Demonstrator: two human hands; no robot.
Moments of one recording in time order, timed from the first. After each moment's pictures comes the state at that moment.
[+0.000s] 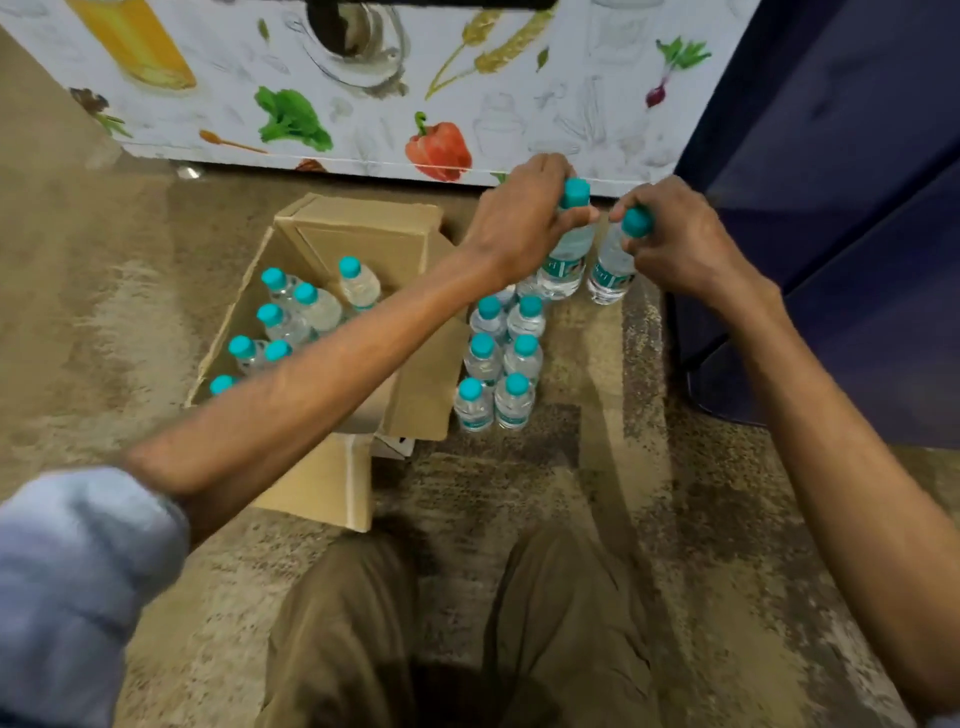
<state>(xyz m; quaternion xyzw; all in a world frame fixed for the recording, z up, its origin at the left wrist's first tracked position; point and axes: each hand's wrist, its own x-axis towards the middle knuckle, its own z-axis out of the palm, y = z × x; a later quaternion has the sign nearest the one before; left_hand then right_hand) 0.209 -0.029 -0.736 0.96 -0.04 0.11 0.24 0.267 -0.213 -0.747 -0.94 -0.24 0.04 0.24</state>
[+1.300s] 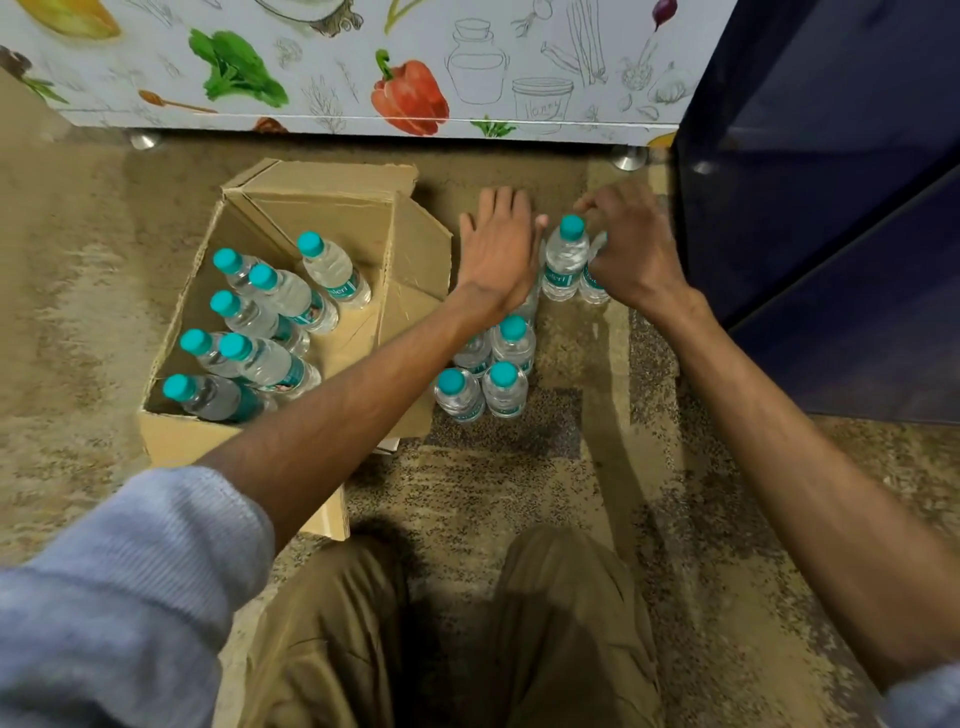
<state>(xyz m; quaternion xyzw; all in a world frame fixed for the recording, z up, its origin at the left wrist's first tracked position) 0.235 -0.041 -0.871 0.99 0.07 0.08 0.11 0.280 -0.200 -0.855 -0.93 -0.26 -0.03 0.26</state>
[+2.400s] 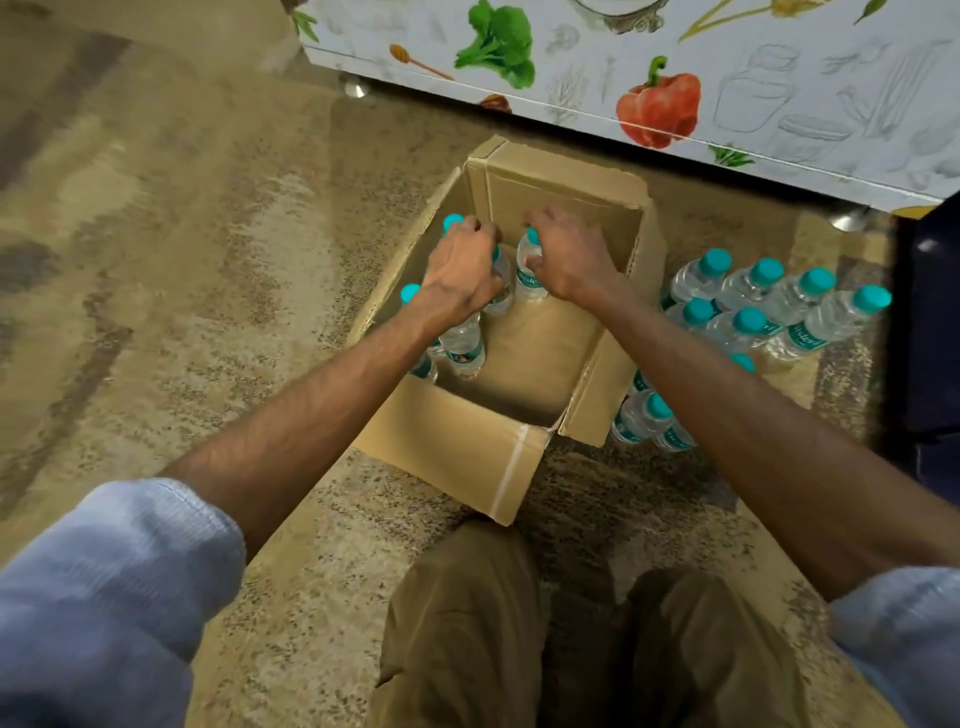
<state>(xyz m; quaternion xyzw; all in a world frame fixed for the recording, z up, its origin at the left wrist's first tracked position) 0.102 0.201 -0.851 0.97 0.22 -0.03 0.13 0.197 0.091 -0.862 -0.90 -0.40 0.11 0.13</state>
